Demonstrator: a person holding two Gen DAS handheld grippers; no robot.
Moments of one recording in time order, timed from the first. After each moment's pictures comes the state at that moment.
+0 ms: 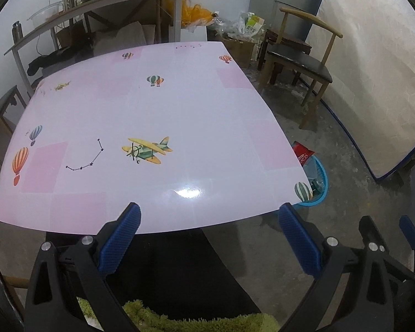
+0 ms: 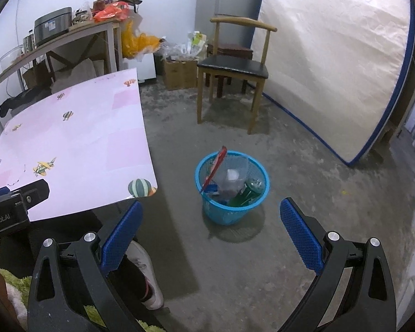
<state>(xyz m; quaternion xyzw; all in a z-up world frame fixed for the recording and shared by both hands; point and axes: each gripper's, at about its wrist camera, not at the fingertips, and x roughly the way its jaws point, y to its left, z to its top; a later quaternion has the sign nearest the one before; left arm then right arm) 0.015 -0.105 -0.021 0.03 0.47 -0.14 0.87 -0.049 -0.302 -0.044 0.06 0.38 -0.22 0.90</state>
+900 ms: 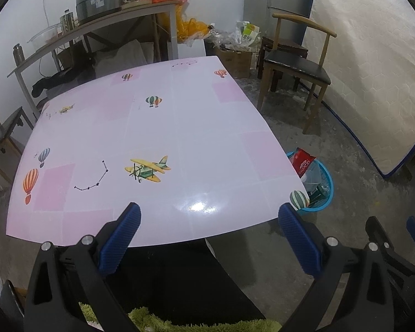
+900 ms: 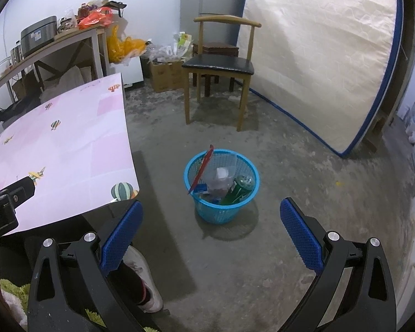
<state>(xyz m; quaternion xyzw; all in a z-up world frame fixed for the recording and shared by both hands) 0.012 -0.118 -0.006 0.06 0.43 -0.13 0.89 -0.062 -0.313 -0.047 0.08 0.37 -0.25 0.89</state>
